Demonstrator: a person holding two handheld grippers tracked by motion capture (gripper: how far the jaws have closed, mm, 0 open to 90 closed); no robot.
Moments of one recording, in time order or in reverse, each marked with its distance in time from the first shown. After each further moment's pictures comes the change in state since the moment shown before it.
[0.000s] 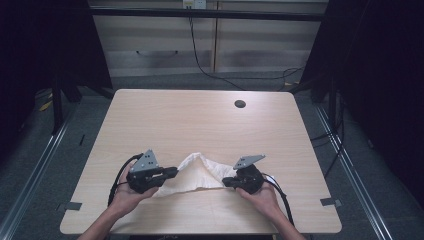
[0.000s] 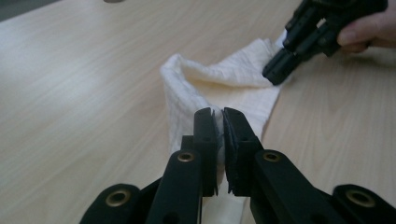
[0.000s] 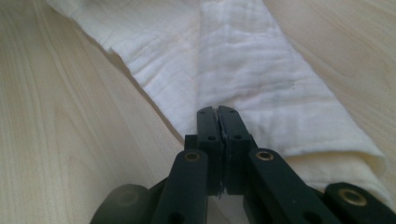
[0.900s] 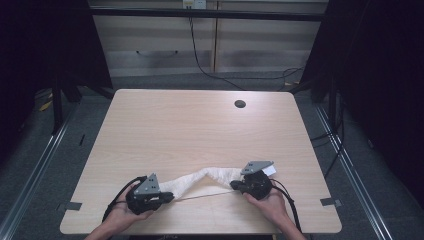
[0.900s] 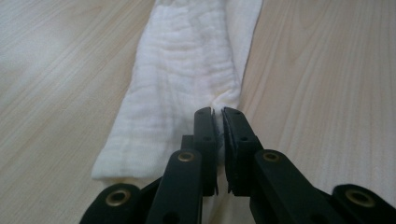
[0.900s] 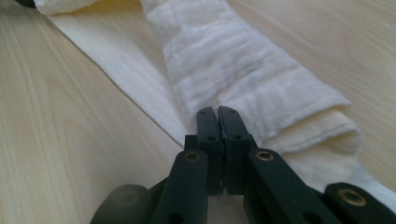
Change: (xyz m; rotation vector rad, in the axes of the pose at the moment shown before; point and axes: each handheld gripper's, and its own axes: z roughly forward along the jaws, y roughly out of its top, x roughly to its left) left arm -0.016 -0.049 0.011 0.174 -0.077 0.048; right arm 0.005 -0.019 -0.021 0.005 -0.077 0.001
